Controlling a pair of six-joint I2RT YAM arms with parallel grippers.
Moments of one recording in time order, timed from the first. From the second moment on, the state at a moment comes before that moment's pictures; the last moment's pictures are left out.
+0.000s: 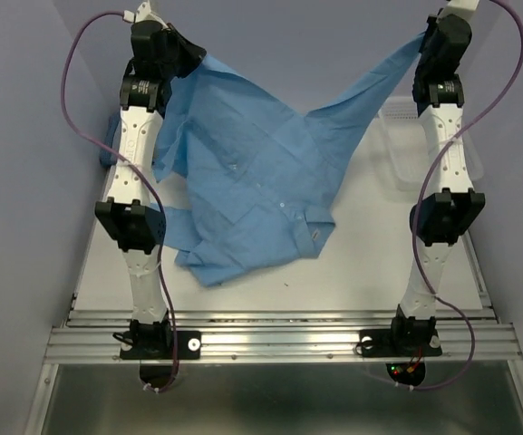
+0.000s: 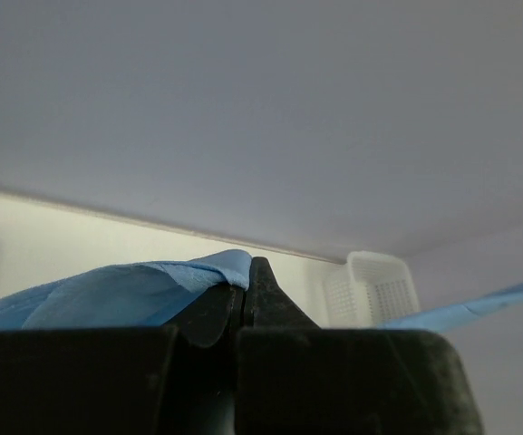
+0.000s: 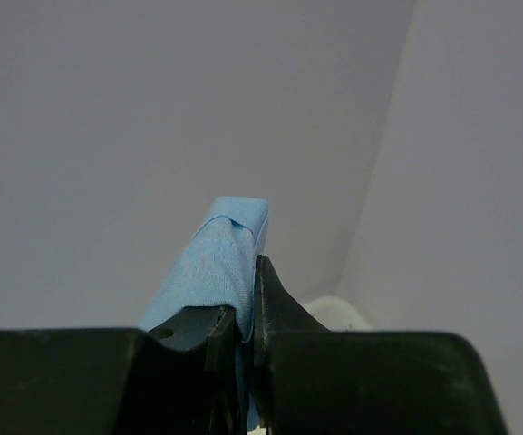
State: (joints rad) left arm -0.14 2.08 2.51 -0.57 0.10 -0.72; right arm -0.01 2.15 2.51 -0.19 0.45 -0.09
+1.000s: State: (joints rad) left arm -0.21 1.26 0.68 -0.24 0.32 -0.72; right arm -0.12 1.09 0.98 -0.30 0.11 0.43
